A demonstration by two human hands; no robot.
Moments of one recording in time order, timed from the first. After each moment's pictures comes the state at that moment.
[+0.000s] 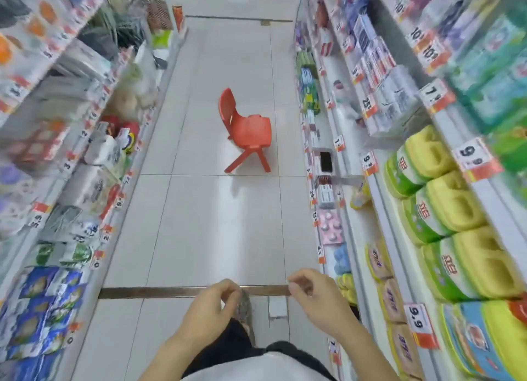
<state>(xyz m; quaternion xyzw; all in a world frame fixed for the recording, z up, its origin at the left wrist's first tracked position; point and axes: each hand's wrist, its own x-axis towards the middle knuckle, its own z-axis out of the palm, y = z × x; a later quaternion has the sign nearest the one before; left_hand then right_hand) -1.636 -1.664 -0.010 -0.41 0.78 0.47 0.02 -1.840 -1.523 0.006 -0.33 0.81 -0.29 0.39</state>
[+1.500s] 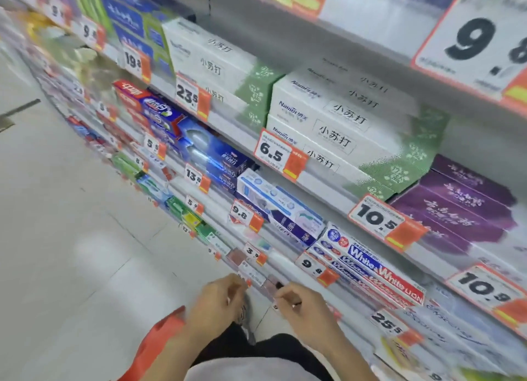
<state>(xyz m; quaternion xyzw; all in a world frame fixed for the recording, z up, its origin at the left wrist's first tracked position) -2.534 -2.335 -0.039 0.02 0.89 0.40 0.21 -2.512 -2.111 -0.021 0.06 0.85 -0.46 0.23</state>
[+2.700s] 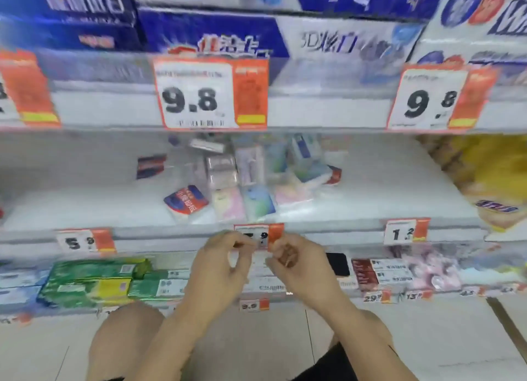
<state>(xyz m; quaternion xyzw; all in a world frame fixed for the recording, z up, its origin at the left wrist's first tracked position) -2.702 -2.365 -0.384 0.36 0.82 0.44 0.07 -2.595 -2.222 -0.402 0.26 0.83 -0.47 -0.15</state>
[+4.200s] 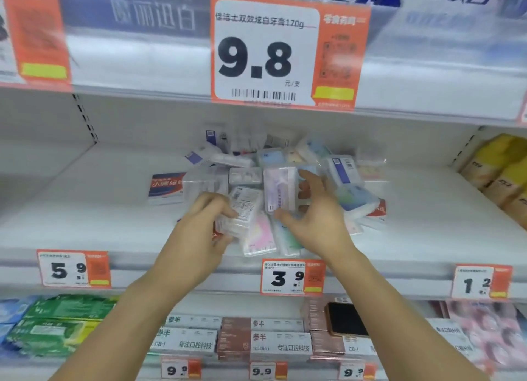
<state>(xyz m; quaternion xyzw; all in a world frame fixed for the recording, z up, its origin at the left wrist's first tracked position) -2.832 -2.366 -0.409 0.43 0.81 0.40 -0.03 -2.733 -2.157 -0.409 0.22 0.89 -0.28 -0.29</state>
